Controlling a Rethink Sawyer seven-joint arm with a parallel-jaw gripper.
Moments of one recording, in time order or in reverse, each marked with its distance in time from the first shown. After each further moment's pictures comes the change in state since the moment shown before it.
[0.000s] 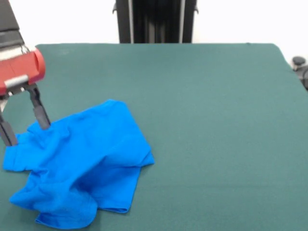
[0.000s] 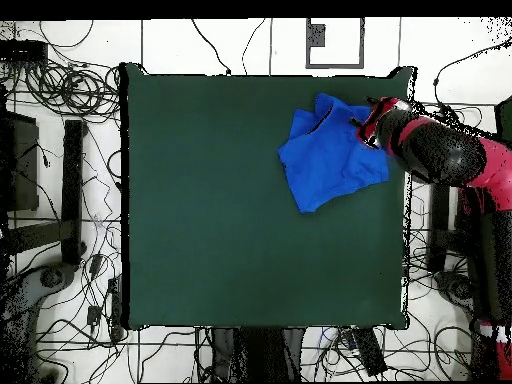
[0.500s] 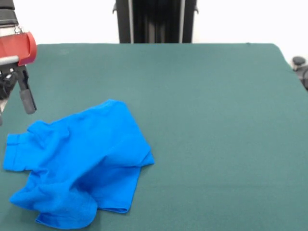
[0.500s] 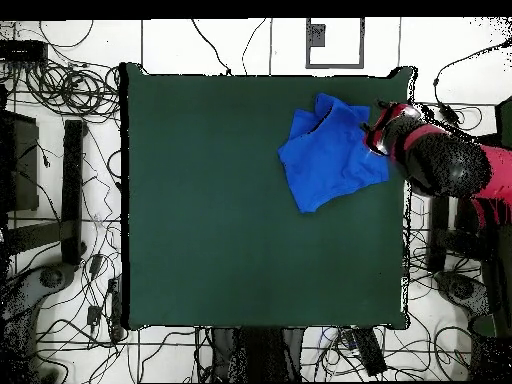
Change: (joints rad) arm 0.005 -0.118 -0.072 0.086 0.004 -0.090 0.002
